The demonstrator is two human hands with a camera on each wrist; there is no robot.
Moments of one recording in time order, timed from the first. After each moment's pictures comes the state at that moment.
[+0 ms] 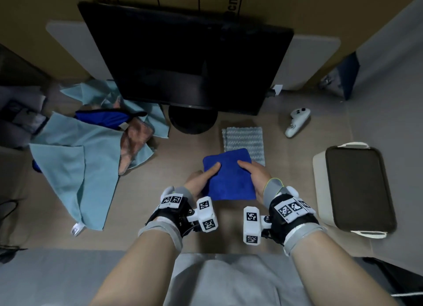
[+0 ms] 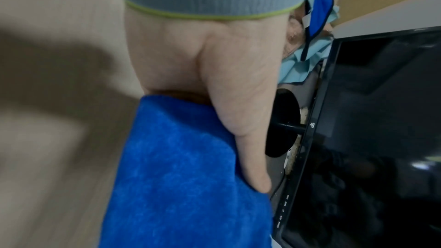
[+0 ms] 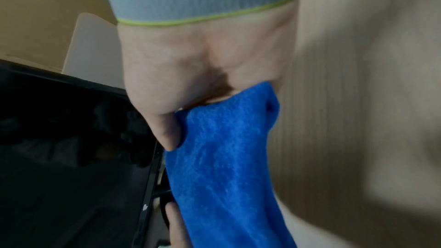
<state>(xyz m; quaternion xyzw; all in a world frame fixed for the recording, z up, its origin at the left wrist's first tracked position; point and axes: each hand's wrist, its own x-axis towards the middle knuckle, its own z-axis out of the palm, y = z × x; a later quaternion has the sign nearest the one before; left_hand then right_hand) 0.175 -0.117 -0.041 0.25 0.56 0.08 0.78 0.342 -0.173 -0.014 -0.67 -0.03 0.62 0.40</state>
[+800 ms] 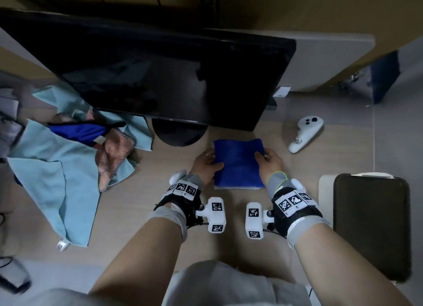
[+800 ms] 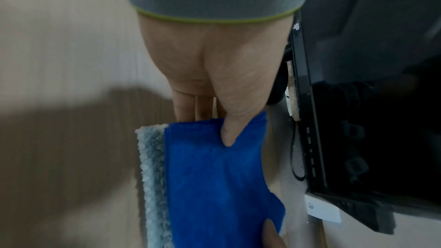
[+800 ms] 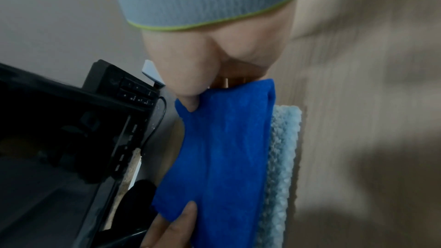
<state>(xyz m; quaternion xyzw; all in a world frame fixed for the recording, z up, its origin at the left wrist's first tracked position) 0.277 -0.029 -0.092 0.35 0.63 0.09 0.69 0.455 -0.088 -0.093 -0.82 -0.13 0.46 0.31</state>
